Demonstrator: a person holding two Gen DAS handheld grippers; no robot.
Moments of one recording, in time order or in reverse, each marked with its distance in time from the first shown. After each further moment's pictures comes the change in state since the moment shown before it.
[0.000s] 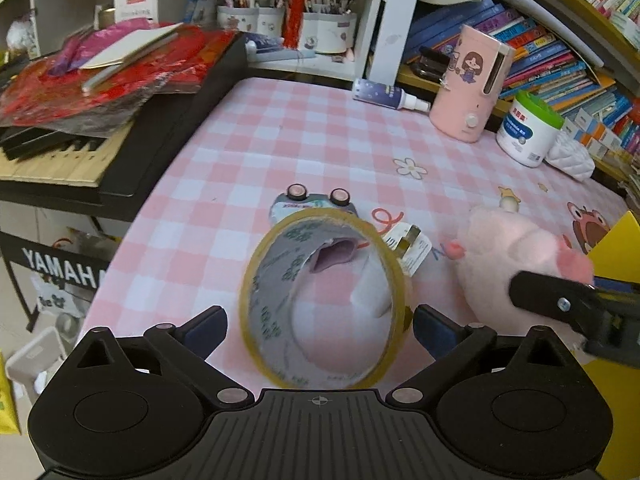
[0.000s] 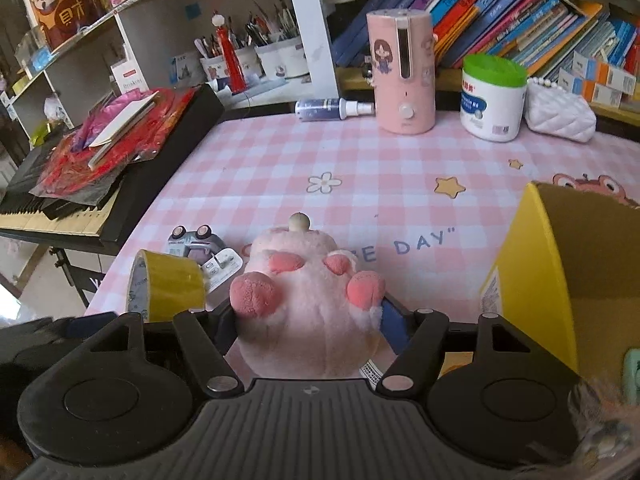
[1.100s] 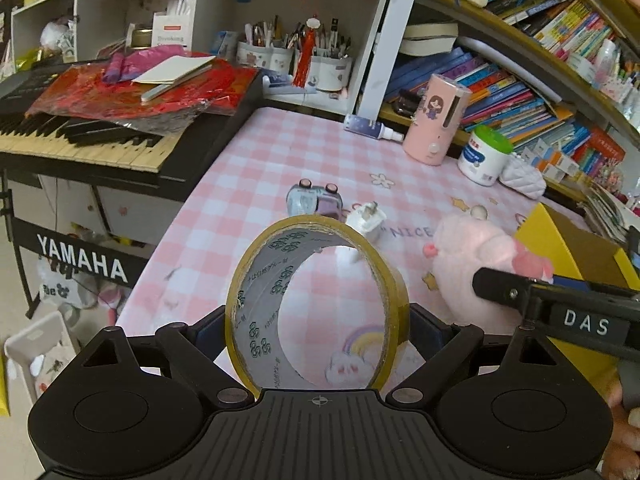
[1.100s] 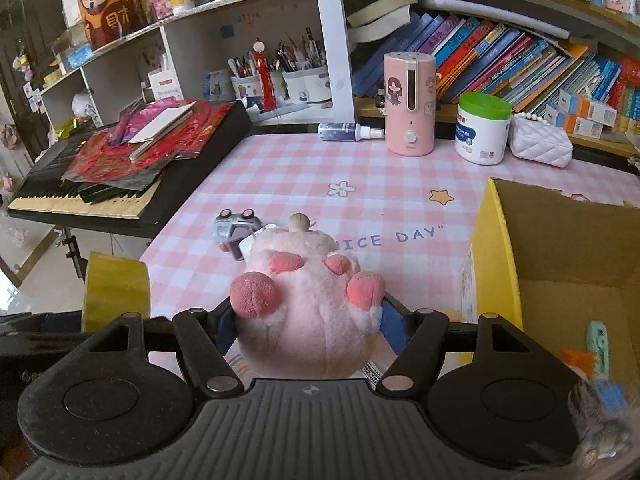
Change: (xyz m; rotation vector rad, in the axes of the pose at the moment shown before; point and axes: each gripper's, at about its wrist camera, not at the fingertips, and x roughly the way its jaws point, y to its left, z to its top) left arm -0.122 0.009 -0.061 -0.057 -0.102 -0.042; right arm -0.080 0.027 -0.046 -0.068 -0.088 -0.001
